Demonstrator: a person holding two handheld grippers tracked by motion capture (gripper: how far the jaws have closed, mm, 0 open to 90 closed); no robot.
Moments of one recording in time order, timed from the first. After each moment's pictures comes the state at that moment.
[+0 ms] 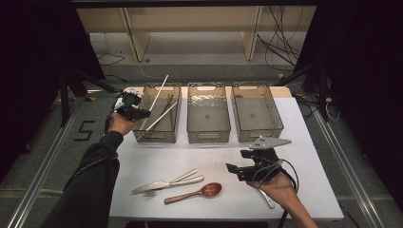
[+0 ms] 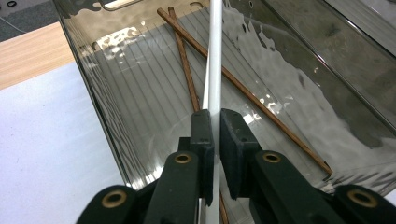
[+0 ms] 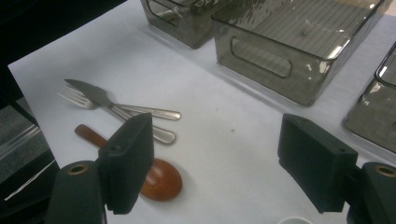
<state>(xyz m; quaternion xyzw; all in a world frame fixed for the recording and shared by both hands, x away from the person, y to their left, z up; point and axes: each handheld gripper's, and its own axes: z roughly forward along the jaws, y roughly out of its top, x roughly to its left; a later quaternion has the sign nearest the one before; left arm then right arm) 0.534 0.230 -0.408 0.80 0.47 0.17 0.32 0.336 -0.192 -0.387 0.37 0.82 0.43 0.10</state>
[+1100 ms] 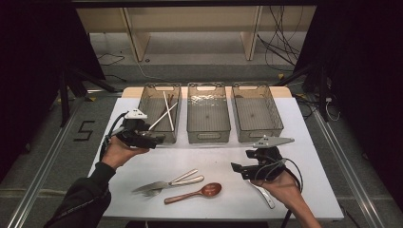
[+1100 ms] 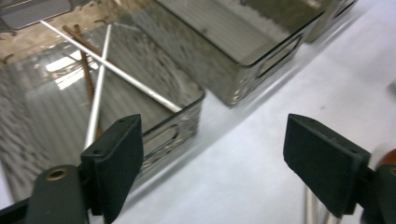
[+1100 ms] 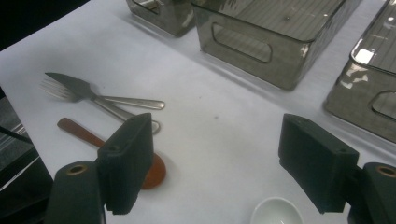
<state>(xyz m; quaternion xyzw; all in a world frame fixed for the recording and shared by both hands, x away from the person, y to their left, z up) 0.420 0.195 -0.385 0.81 0.40 0.14 0.40 0.341 -0.202 -0.390 0.40 0.82 0.40 0.11</state>
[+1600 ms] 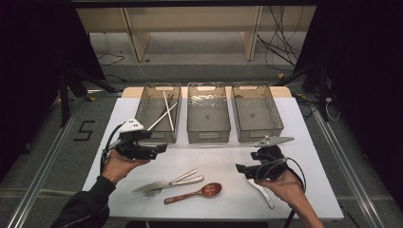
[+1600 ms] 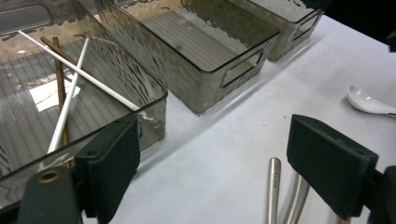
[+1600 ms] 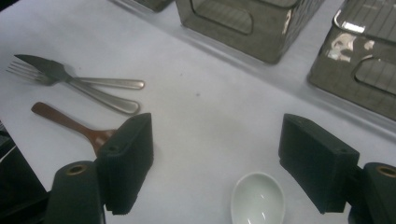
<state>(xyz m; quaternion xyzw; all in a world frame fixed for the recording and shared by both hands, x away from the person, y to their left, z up) 0.386 0.196 -0.393 0.79 0.39 0.14 0.46 0.347 -0.211 -0.398 0.42 0.83 0.36 0.10</state>
